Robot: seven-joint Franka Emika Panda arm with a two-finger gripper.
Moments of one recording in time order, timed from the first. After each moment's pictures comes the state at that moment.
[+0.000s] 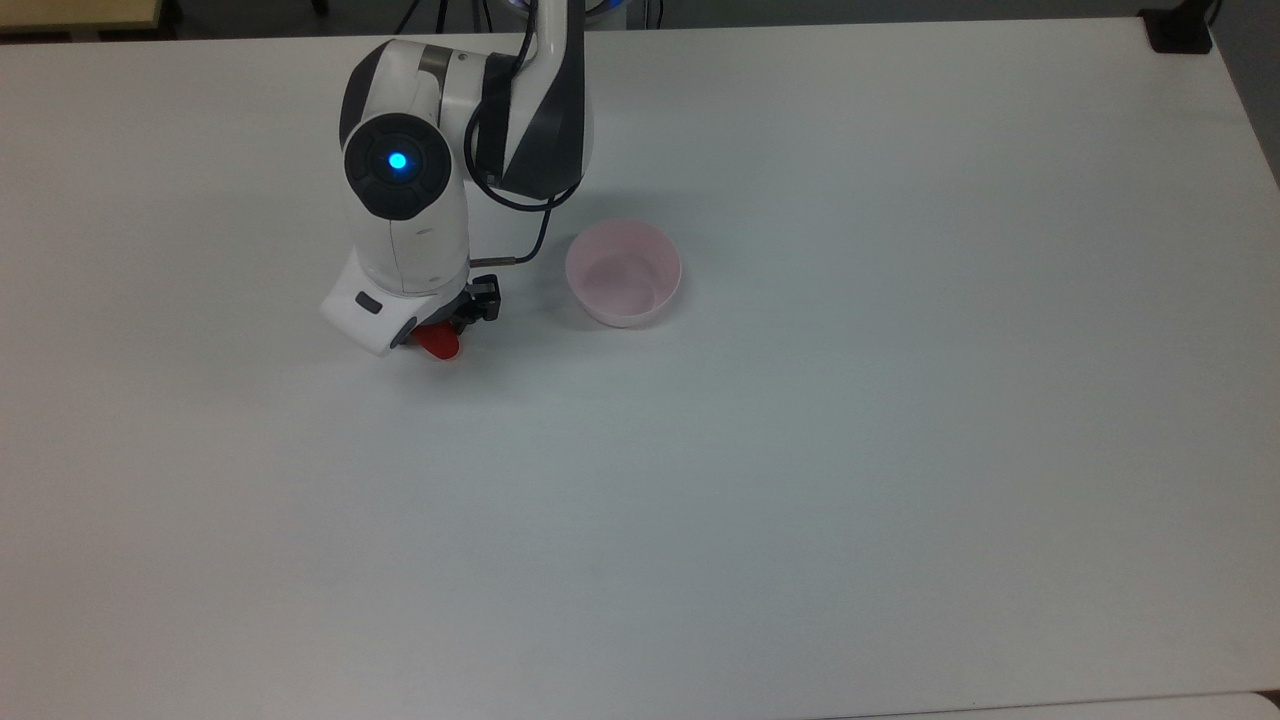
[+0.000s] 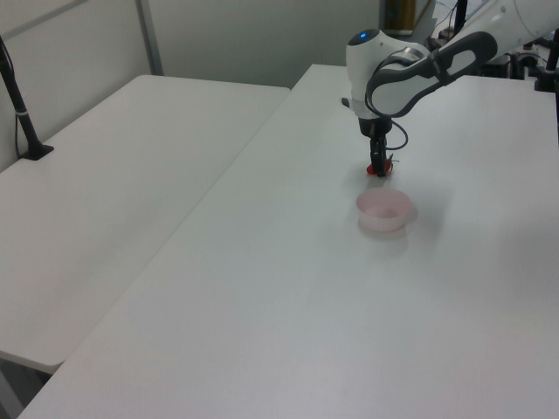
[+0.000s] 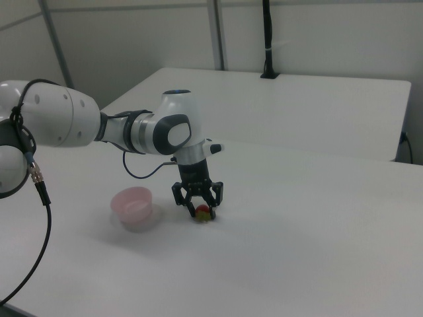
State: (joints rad) arm 0.09 0.53 -0.21 -1.65 -0.07 2.07 -0.31
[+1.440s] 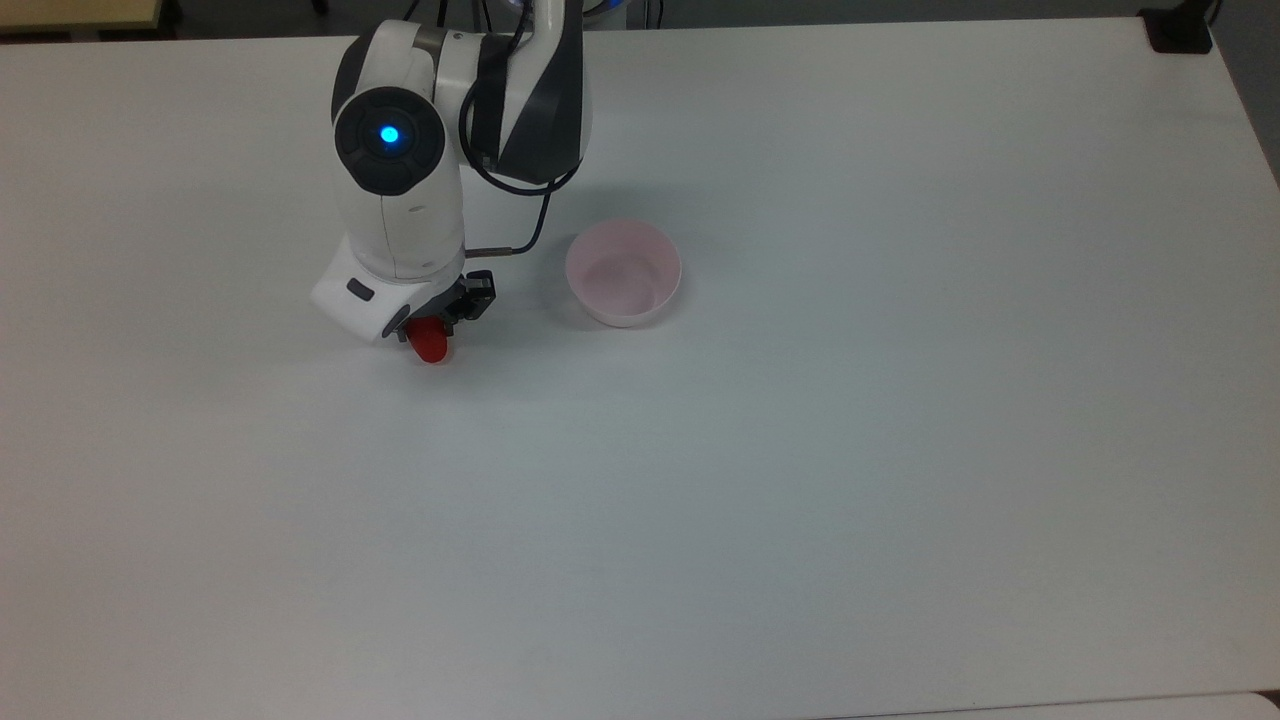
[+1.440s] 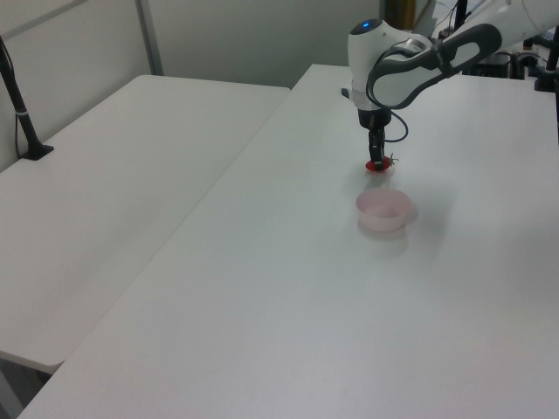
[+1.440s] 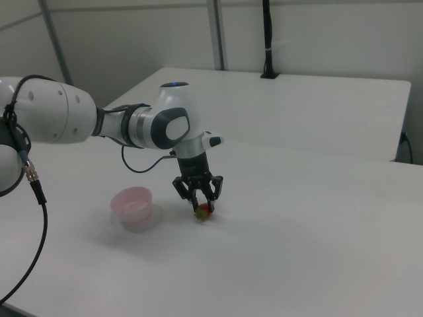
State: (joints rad) arm 0.08 0.51 -0.21 -1.65 -0.07 2.07 -0.31
